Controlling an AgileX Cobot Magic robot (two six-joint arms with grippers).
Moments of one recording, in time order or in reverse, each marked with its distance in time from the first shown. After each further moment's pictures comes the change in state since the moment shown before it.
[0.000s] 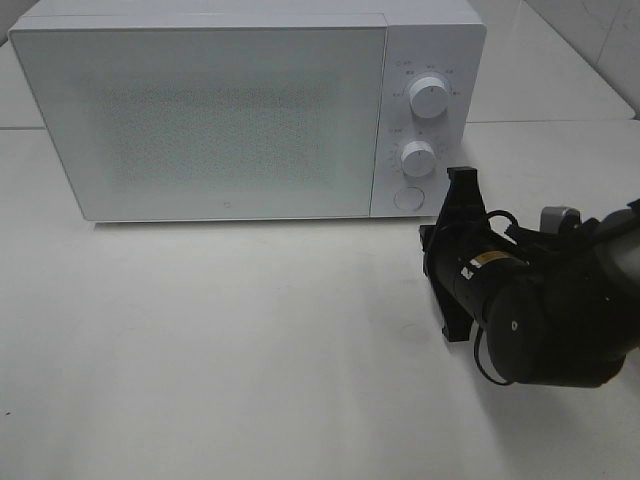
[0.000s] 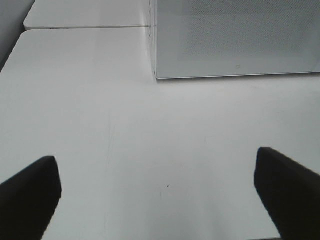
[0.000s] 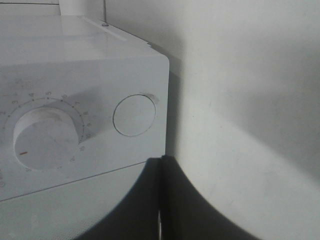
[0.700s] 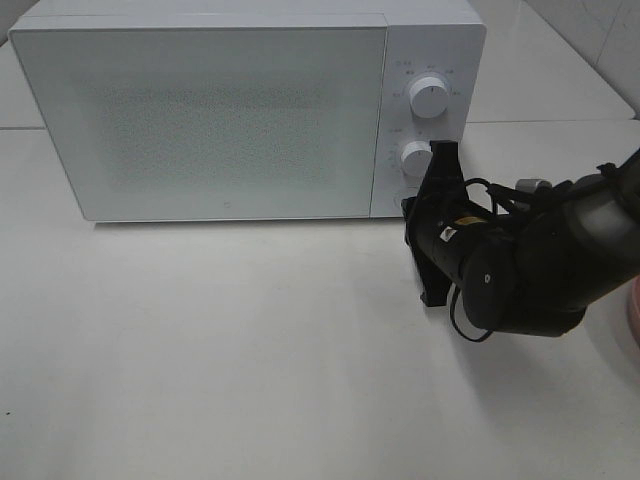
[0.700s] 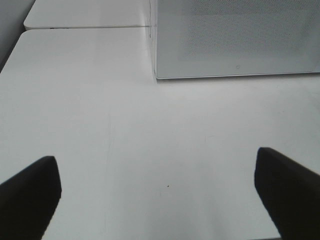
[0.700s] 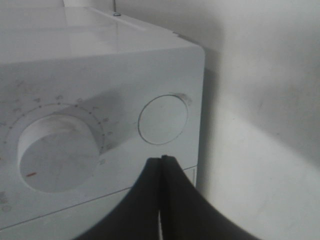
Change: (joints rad) left arm 0.000 0.000 0.000 0.000 0.000 0.000; right arm -0.062 0.044 -0.138 -0.066 0.071 -0.001
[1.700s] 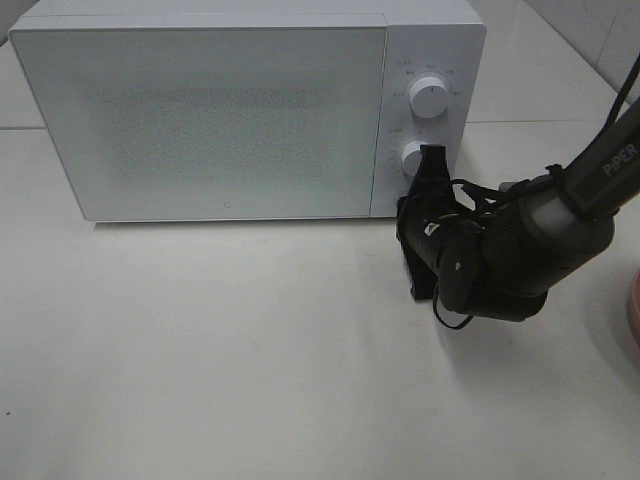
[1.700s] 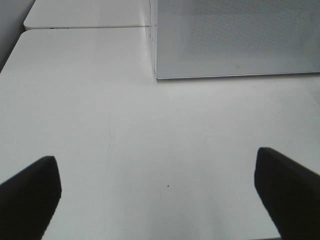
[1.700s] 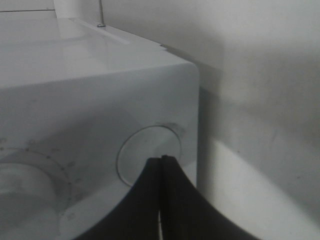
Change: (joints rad) left arm 0.000 0.000 0.000 0.000 0.000 0.000; right arm -0.039 0.124 -0.129 0.010 0.015 0.002
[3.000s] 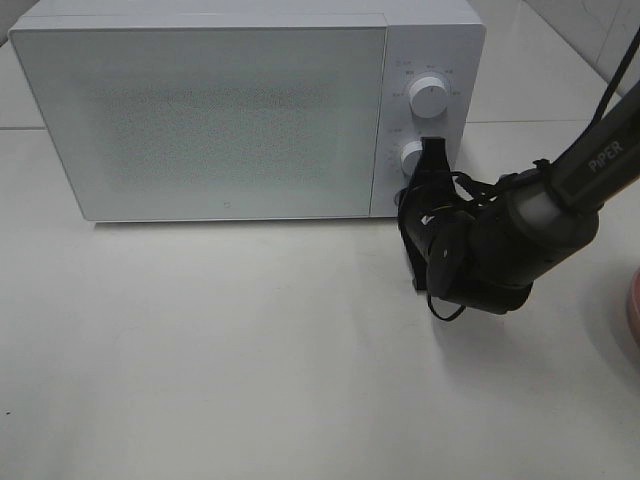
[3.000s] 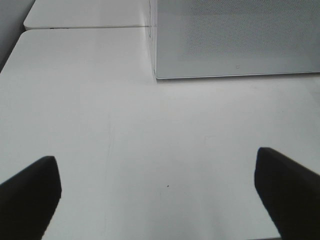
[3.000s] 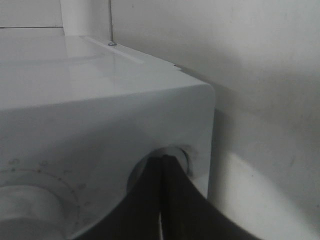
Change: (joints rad) left arm 0.000 0.000 0.000 0.000 0.000 0.000; right arm 0.000 0.017 -0.054 0.104 -0.001 -0.106
